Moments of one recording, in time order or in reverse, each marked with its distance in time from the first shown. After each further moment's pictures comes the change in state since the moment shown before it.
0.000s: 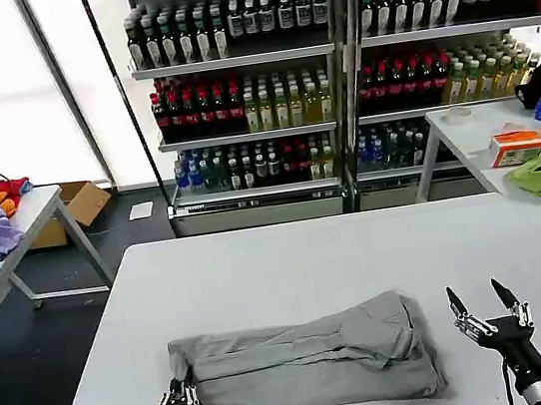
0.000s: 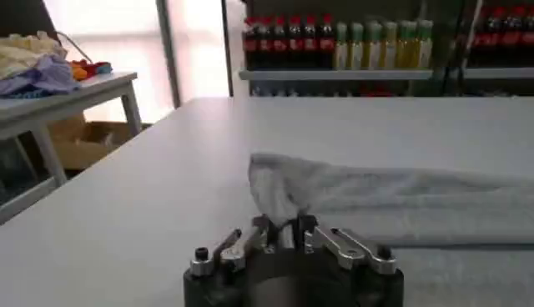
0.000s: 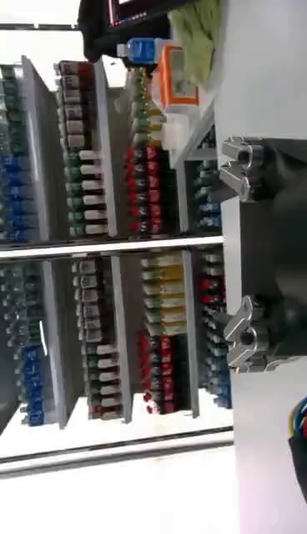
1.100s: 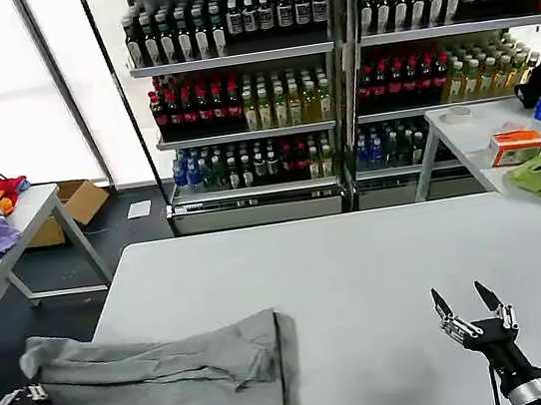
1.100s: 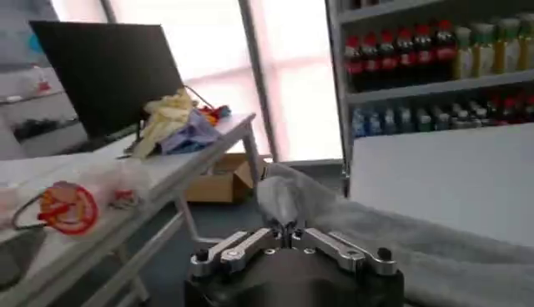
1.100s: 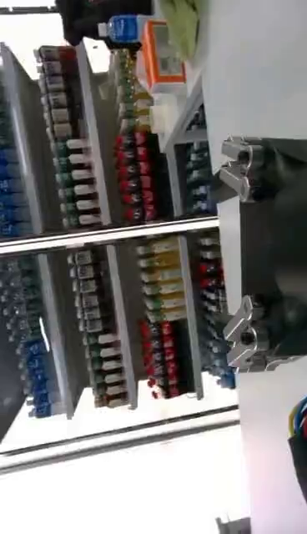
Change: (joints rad) left arm 0.011 0.299 -0.568 0.037 -0.304 0.010 0.139; right arm -0.011 0.002 -0.059 0.051 0.041 -0.028 0.033
